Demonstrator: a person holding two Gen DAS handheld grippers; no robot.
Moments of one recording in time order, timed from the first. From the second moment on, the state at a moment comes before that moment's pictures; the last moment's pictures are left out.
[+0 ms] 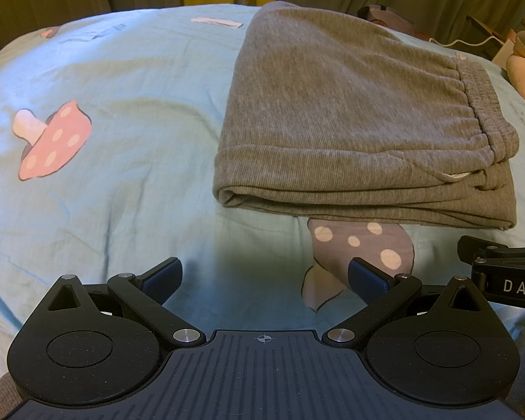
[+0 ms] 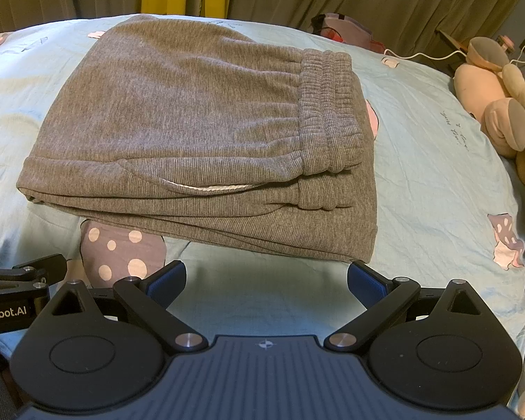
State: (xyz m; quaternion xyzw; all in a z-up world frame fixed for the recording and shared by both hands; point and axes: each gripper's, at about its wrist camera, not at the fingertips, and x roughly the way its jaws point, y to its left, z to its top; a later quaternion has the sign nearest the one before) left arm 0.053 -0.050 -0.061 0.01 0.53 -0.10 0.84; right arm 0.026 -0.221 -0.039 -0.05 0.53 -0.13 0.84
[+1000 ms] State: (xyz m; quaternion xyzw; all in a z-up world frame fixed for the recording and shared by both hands) left arm 0.052 -0.049 -0.060 0.01 0.53 -0.10 0.84; right arm 0.026 -0.221 -0.039 -0.05 0.53 -0.14 0.84
